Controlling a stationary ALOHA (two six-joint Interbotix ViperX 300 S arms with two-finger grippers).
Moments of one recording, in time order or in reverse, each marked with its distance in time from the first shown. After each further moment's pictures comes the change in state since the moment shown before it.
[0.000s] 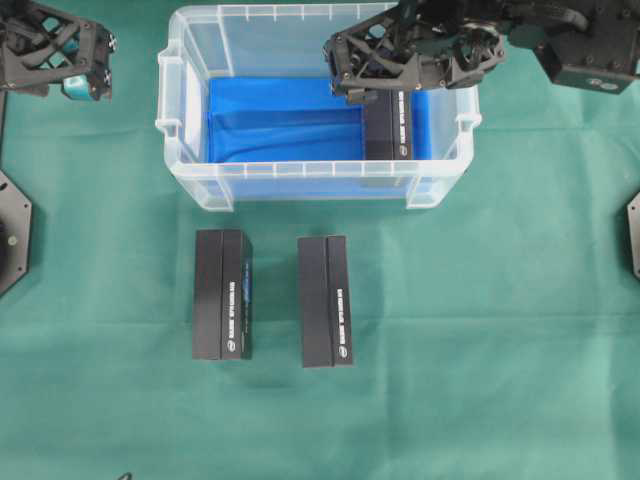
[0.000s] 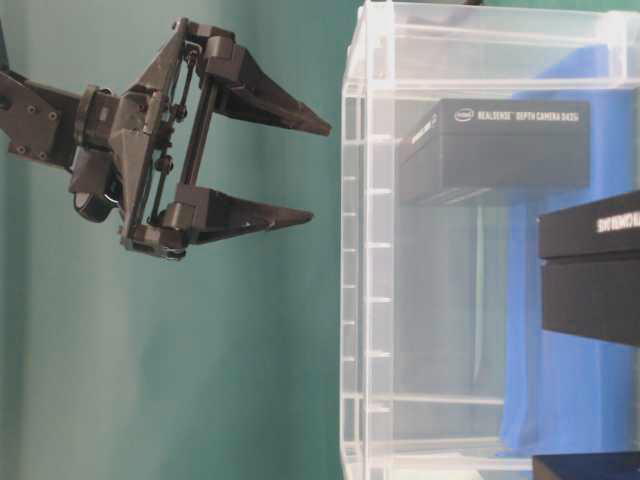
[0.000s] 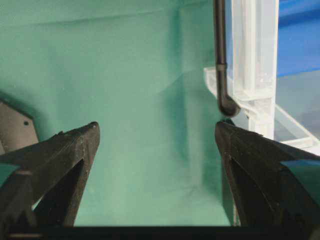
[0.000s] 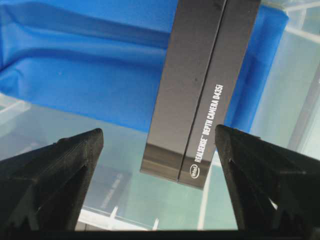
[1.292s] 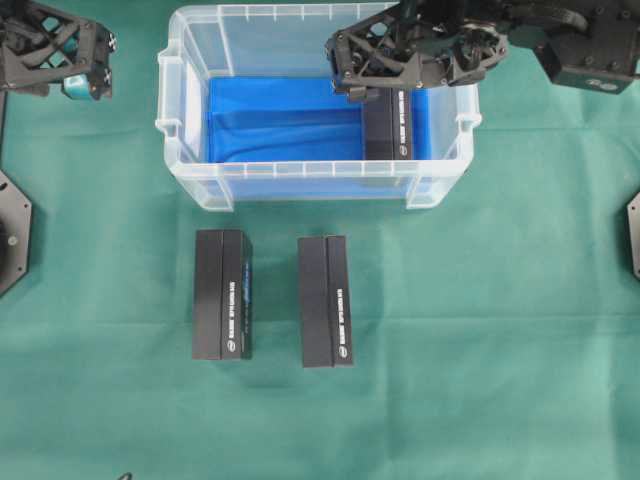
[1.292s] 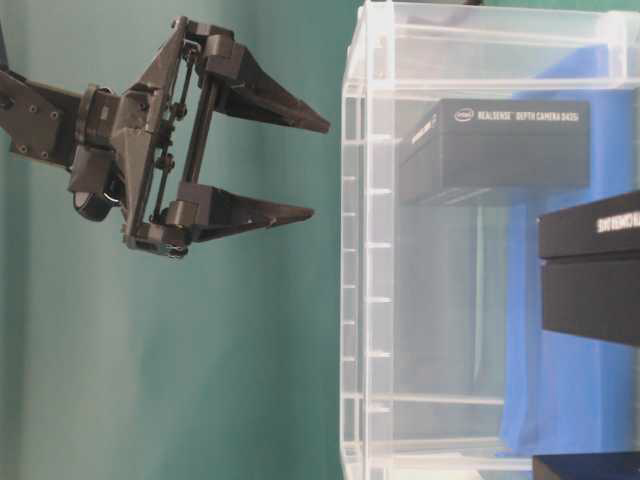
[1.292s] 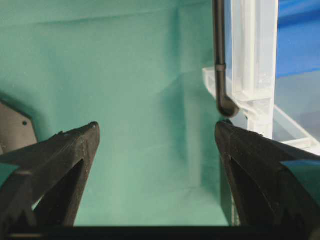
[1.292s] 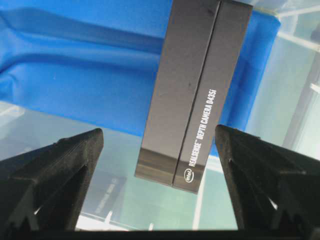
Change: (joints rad) left arm 0.000 -0.002 0.000 0.000 -0.003 -0.005; right arm 0.000 0.005 0.000 -0.018 0.009 0.003
